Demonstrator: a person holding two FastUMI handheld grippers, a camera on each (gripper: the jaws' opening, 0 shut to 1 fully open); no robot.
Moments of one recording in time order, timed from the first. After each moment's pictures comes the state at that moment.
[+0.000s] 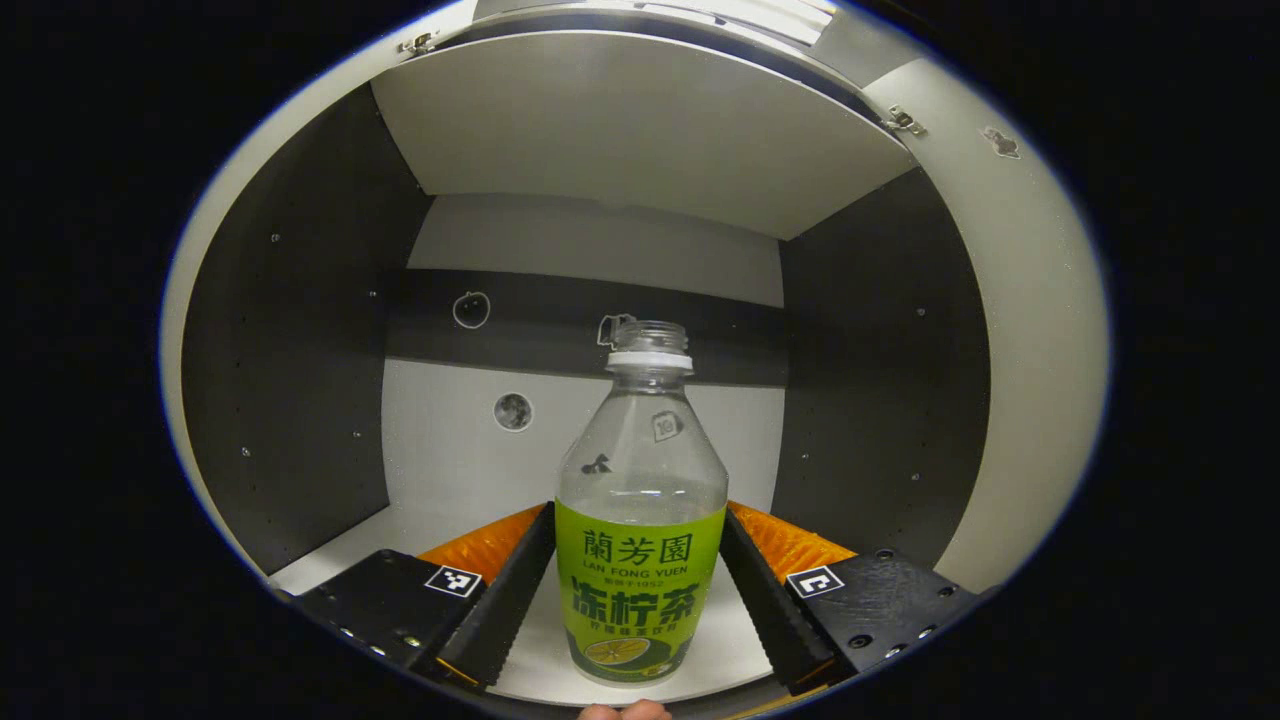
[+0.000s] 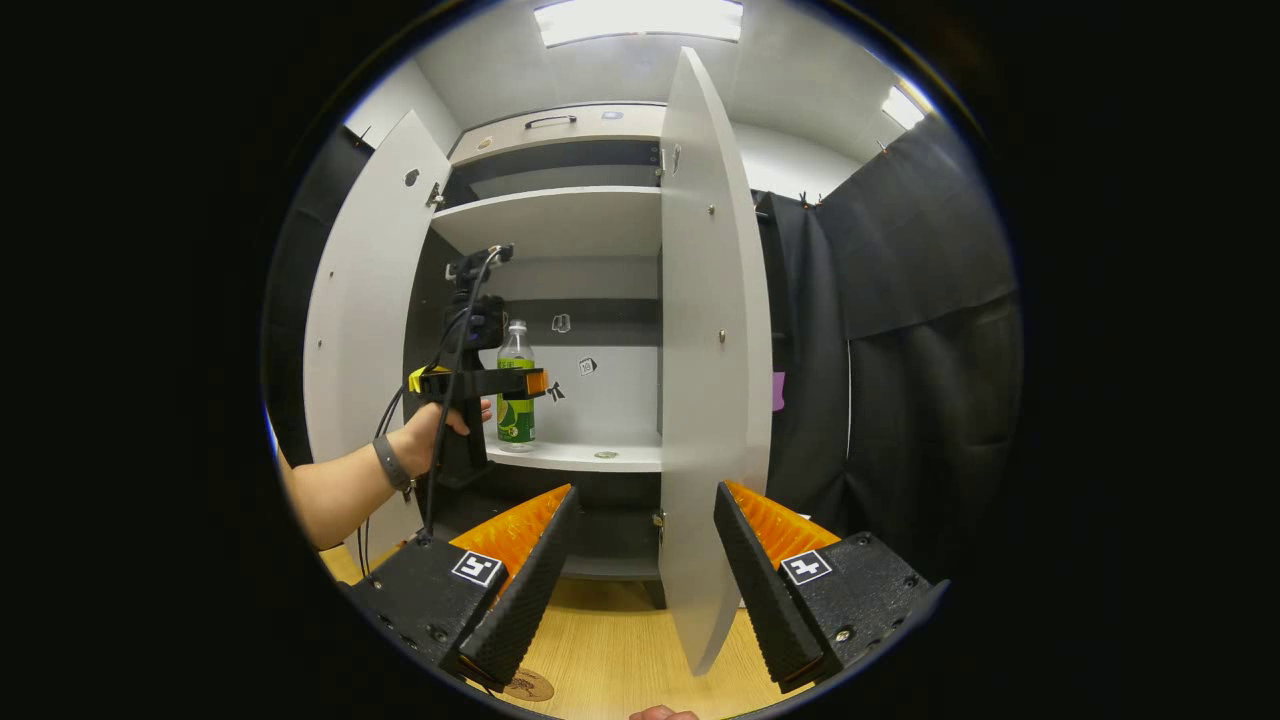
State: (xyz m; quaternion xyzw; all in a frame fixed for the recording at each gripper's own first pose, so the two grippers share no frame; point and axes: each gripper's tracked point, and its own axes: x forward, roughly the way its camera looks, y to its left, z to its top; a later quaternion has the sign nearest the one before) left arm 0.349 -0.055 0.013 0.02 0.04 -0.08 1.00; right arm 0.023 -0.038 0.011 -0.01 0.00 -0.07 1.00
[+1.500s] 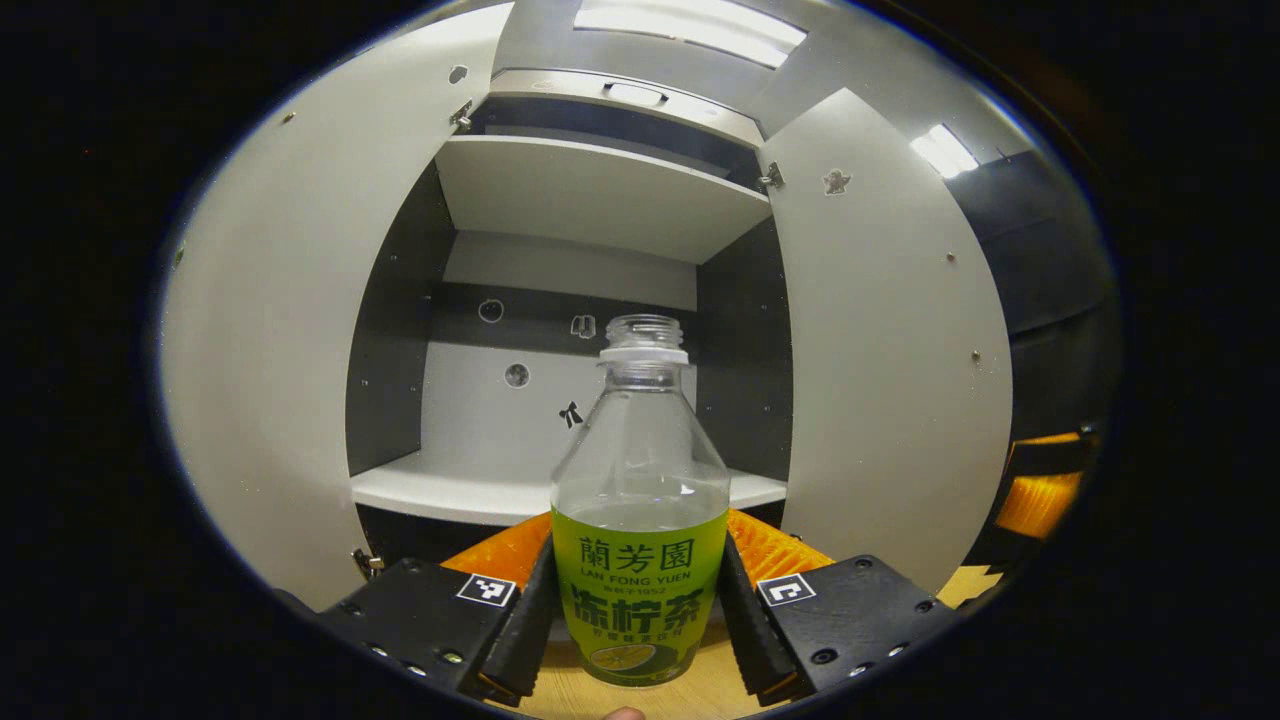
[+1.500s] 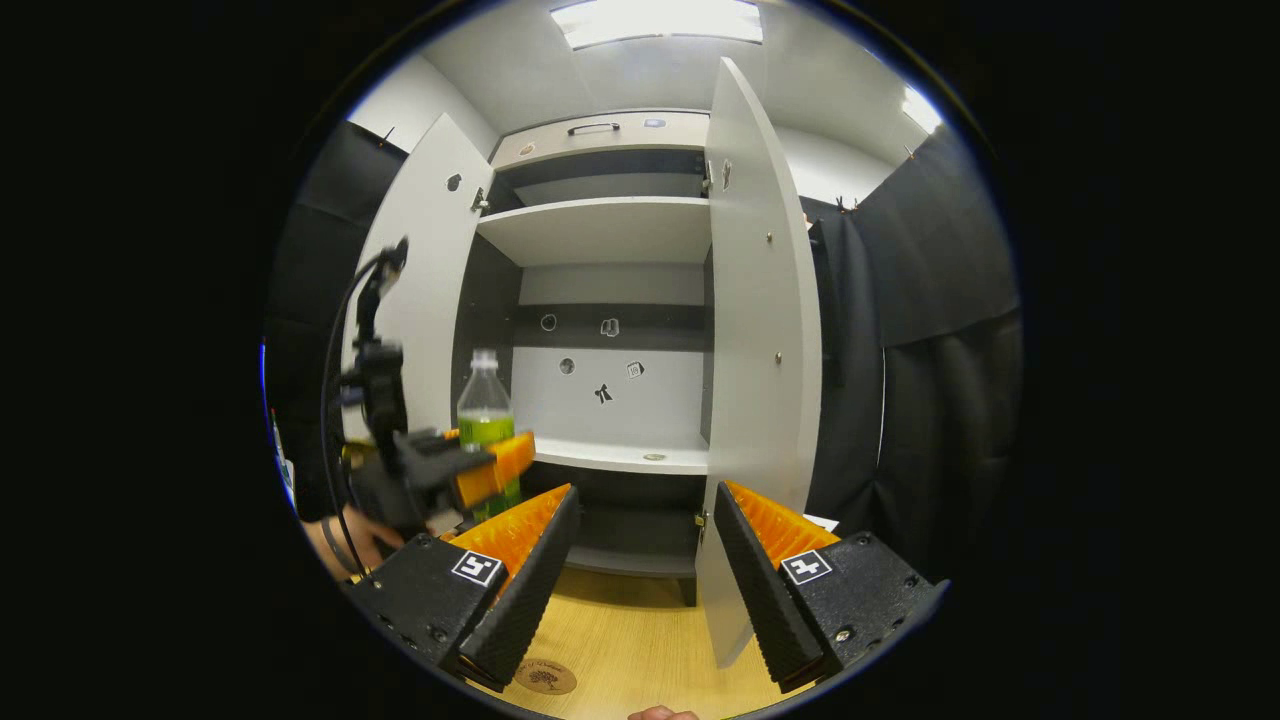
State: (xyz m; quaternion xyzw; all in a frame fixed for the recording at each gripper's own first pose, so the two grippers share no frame) left arm 0.119 -0.060 -0.032 0.02 0.03 -0.13 0.99; right arm -0.004 0.000 0.024 -0.03 0.00 -0.01 1.00
